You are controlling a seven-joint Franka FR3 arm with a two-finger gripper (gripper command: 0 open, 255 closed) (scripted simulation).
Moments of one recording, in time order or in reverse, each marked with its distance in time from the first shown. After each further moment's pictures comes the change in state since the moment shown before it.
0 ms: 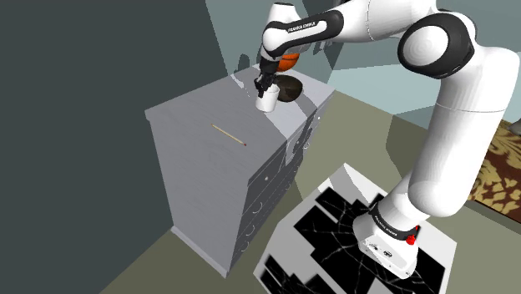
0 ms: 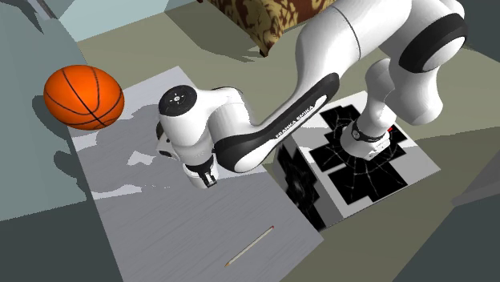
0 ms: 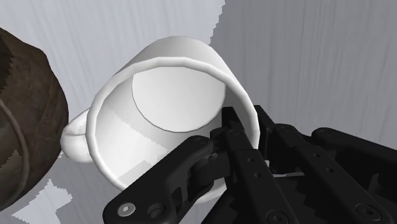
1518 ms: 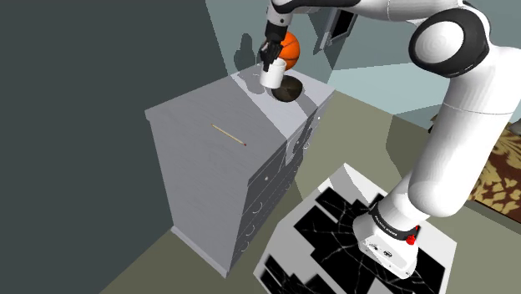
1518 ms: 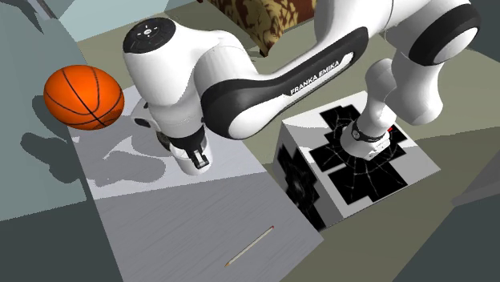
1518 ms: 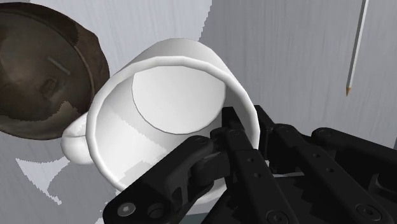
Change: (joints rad) arm -0.001 -0.060 -0.002 0.224 -0.005 -0.283 0.005
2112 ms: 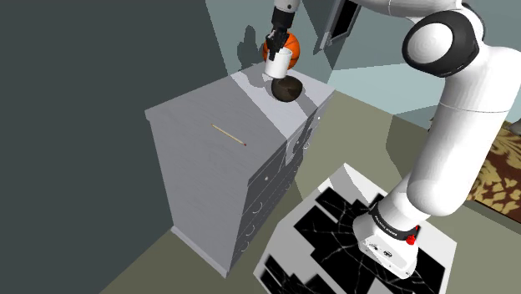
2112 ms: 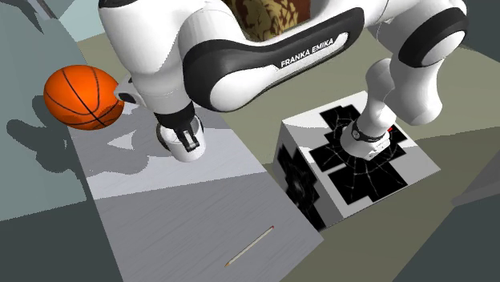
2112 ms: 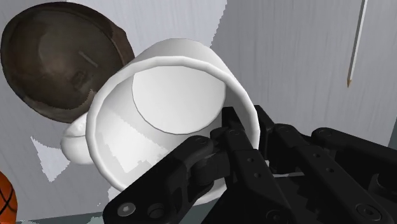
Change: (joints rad) arm -0.033 0.033 -0.014 0.148 0.008 -0.116 -0.043
